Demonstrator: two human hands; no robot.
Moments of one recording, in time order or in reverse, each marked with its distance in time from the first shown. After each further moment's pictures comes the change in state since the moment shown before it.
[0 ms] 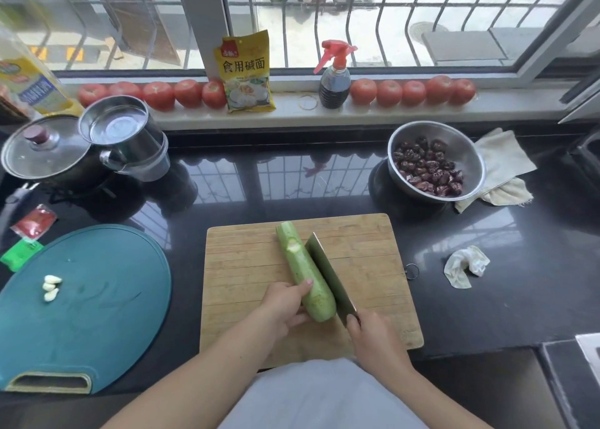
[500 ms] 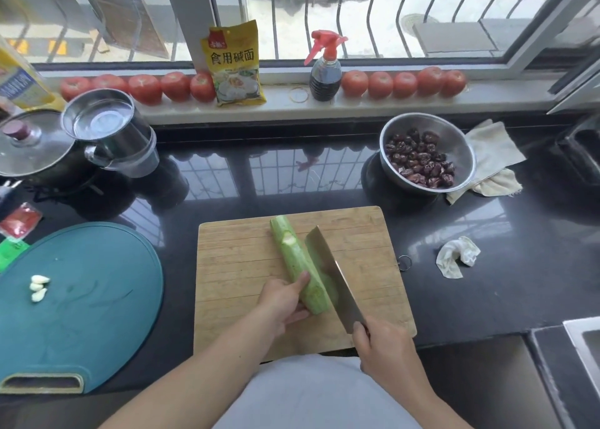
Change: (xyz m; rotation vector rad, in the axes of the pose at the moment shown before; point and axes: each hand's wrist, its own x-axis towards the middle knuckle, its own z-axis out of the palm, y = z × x) left_hand 0.003 -0.009 0.003 0.071 0.030 0.011; right_hand -0.040 0.009 -0.017 -0.003 0.113 -0.098
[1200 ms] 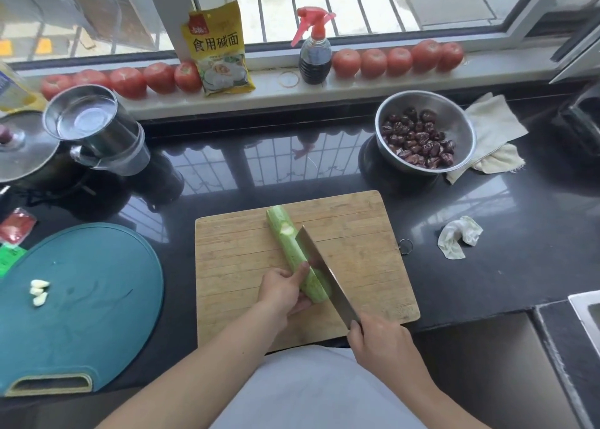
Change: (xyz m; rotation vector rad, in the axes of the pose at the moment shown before) left_hand -0.004 -0.003 0.004 0.075 0.074 0.057; right_hand -0.007 -0.001 0.013 -0.146 -0.065 0.018
